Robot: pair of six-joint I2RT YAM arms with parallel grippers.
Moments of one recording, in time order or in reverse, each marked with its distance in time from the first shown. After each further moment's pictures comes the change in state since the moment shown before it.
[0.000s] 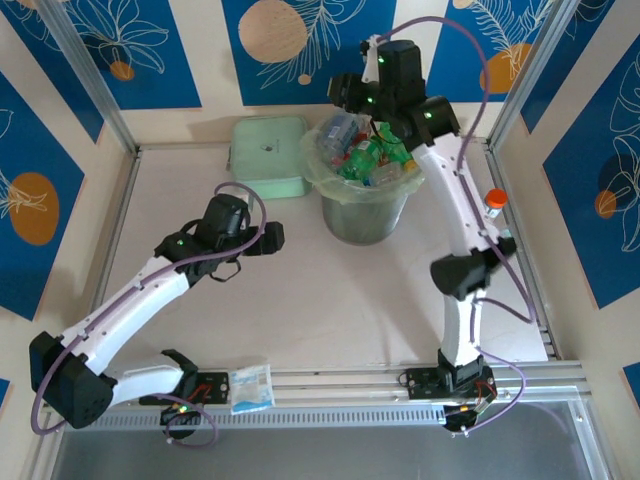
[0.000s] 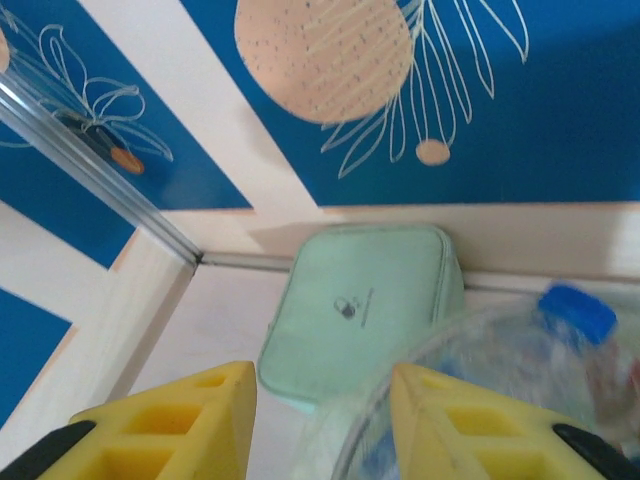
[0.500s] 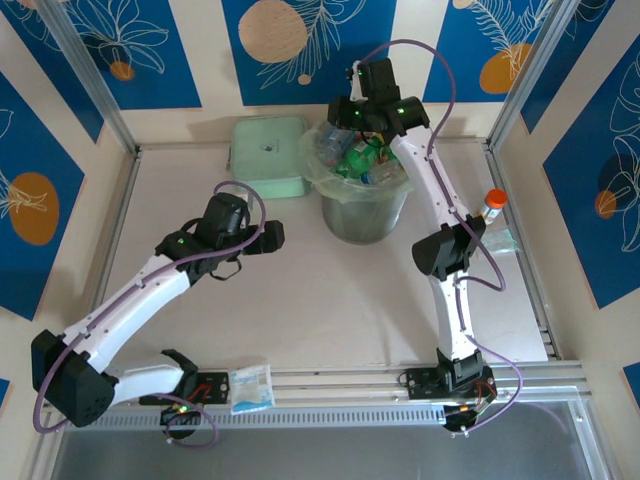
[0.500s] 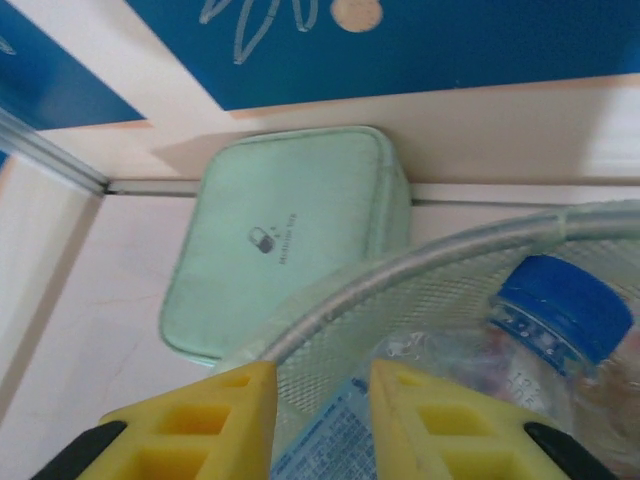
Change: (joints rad) left arm 0.013 0.014 0.000 0.006 0.011 -0.006; right arm -0.026 0.169 -0.007 -0.085 0.007 -0.025
